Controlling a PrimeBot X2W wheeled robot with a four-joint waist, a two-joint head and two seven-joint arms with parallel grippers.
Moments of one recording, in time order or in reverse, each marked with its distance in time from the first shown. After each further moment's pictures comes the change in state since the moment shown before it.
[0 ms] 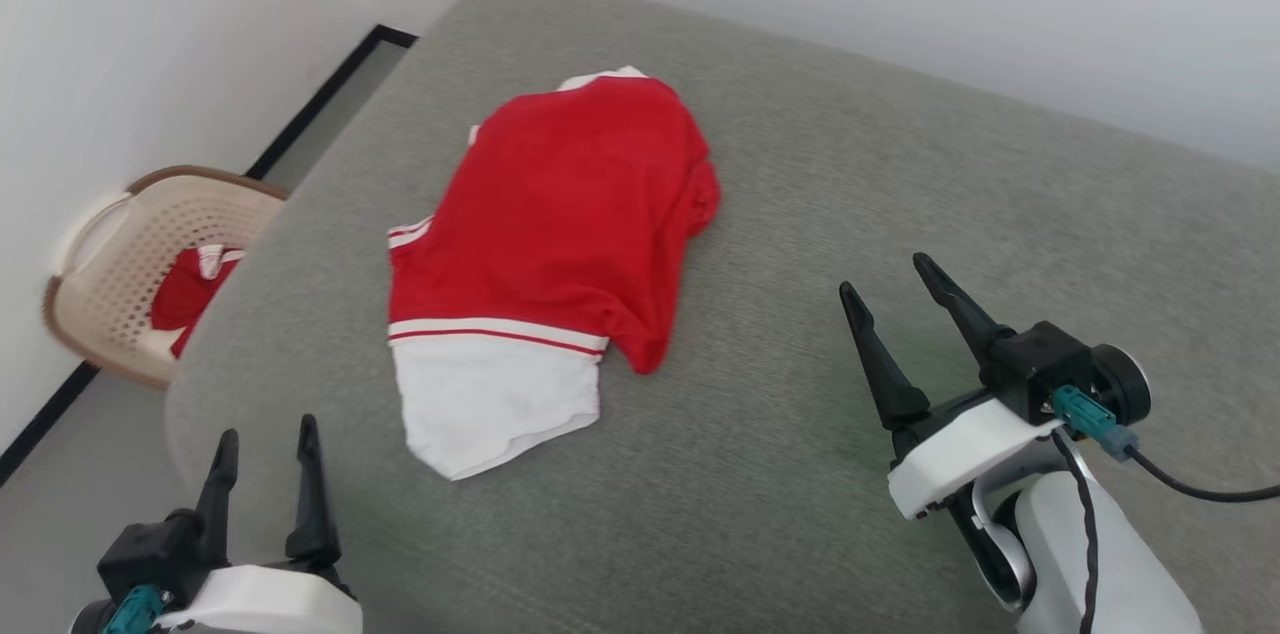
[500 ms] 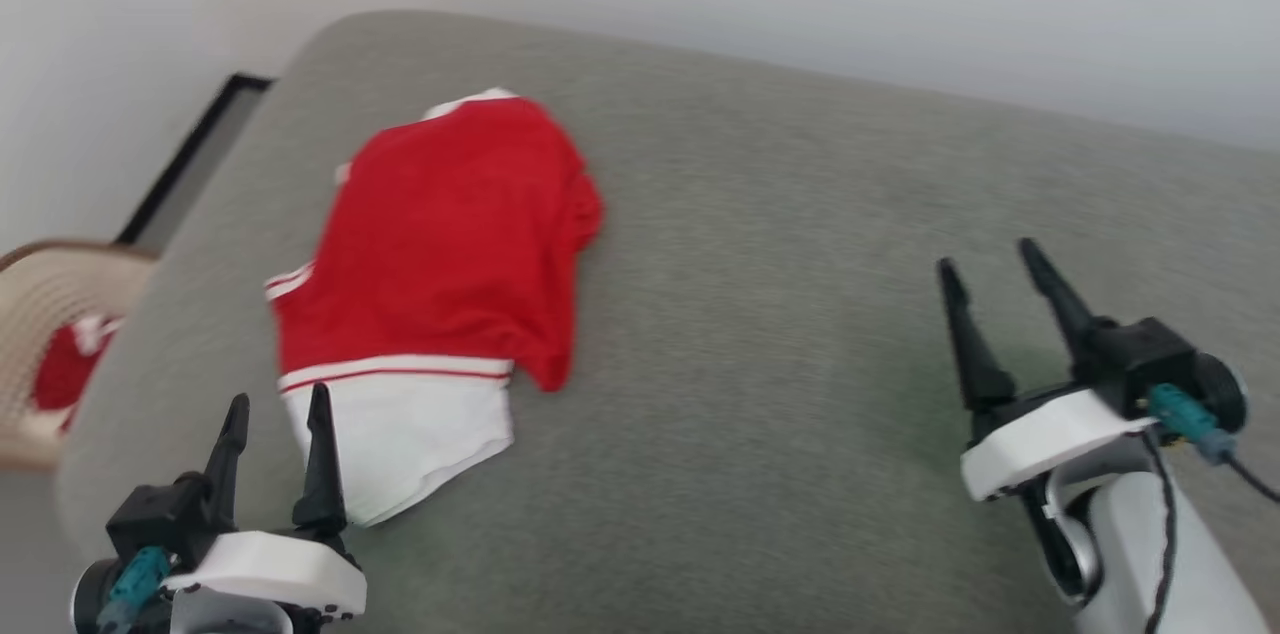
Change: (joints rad) left arm -0.060 0.030 -0.037 0.031 -0.016 0.000 0.007; right arm 0.041 -0.015 -0.161 -0.053 -0.018 0.000 0.006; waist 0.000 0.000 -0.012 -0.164
